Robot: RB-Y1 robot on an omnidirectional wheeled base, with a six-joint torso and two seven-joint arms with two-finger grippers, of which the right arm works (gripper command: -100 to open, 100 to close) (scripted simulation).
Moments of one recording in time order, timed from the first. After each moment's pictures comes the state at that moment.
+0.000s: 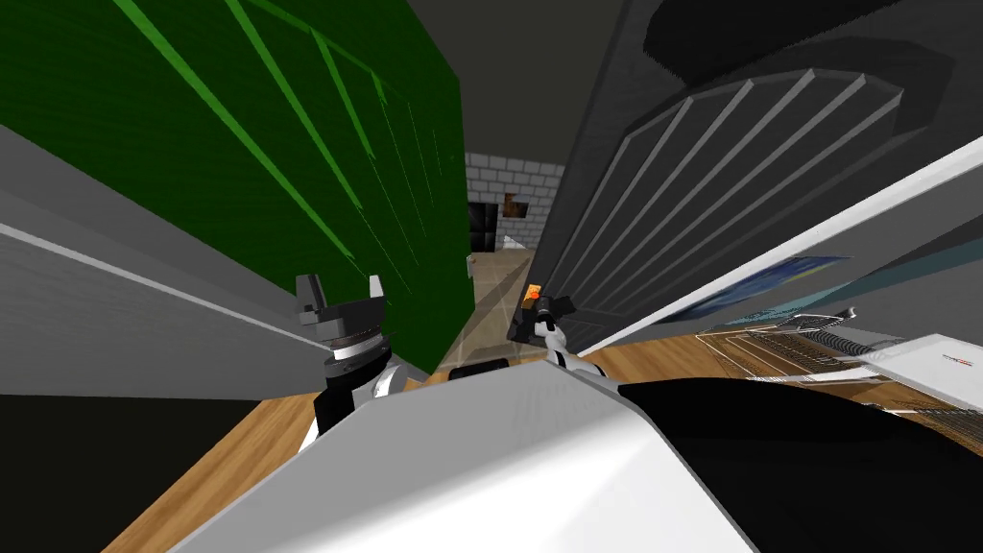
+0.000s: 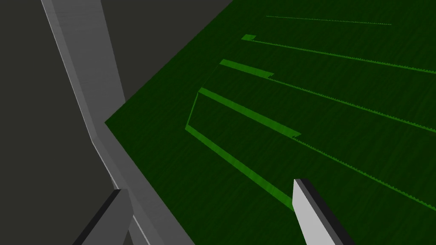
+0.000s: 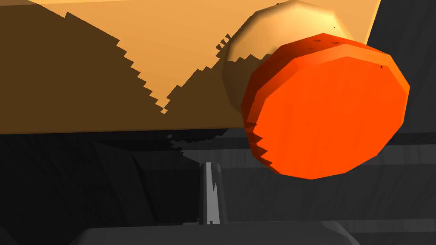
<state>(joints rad) -0.25 -0.19 -0.56 -0.69 0.10 -0.48 -0.20</state>
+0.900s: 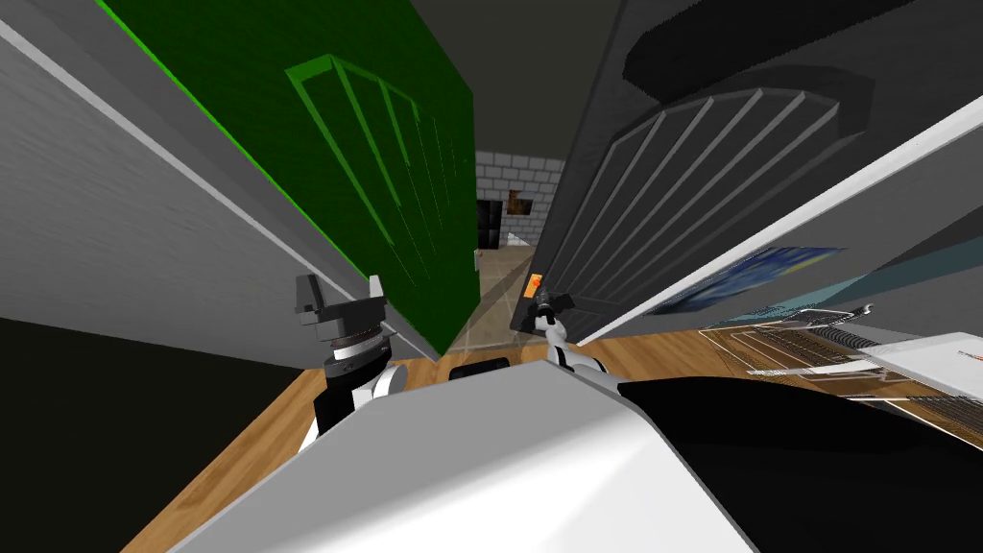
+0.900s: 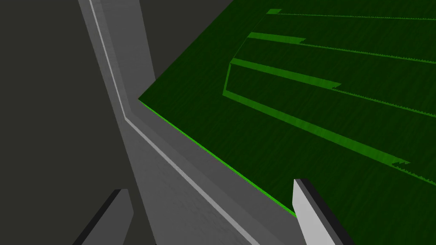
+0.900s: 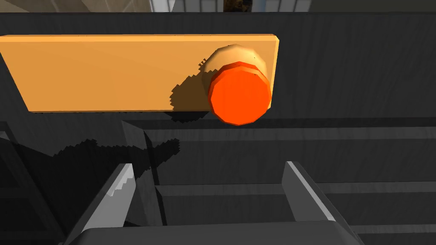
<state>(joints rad) -0.29 -0.22 -0.54 -0.72 0.13 -0.46 -0.20</state>
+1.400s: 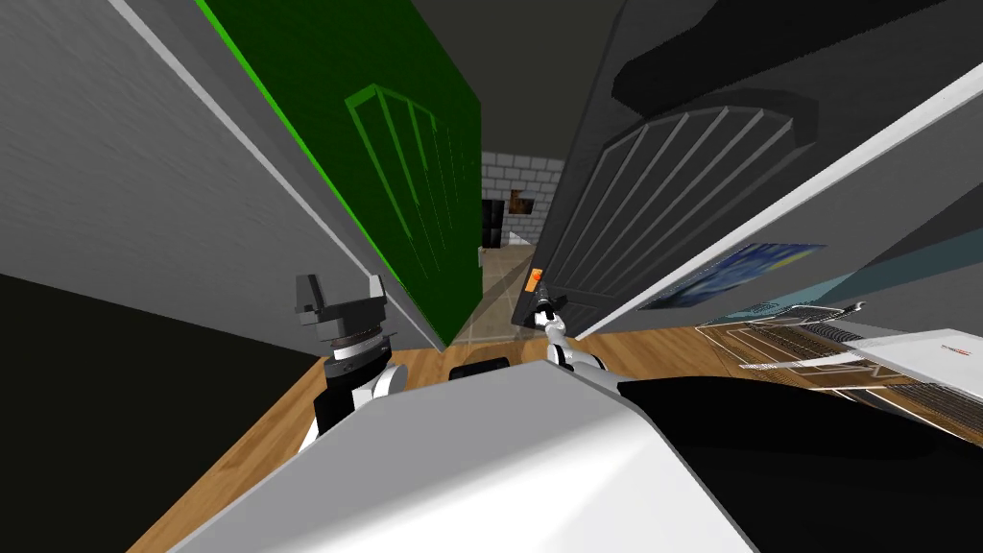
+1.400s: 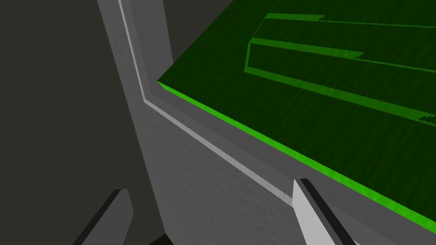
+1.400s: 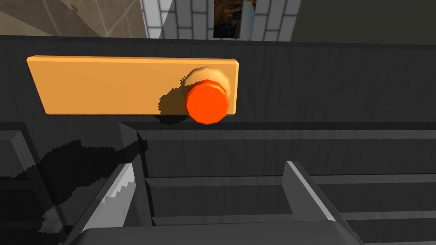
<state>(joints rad) -0.32 -0.23 -0.51 -0.77 0.15 -0.43 -0.20</state>
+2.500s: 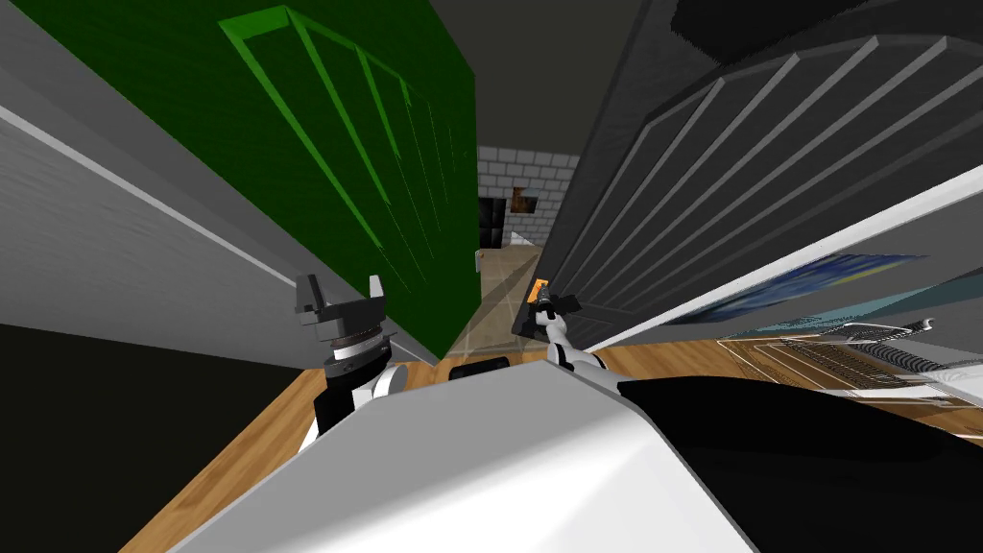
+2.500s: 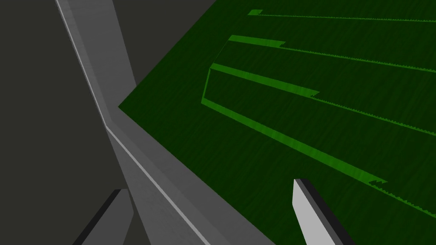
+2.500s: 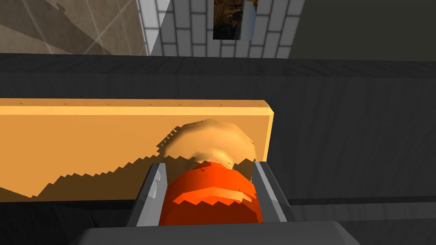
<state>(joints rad) -0.32 -0.24 -0.53 -0.76 0.15 -0.44 -0.19</state>
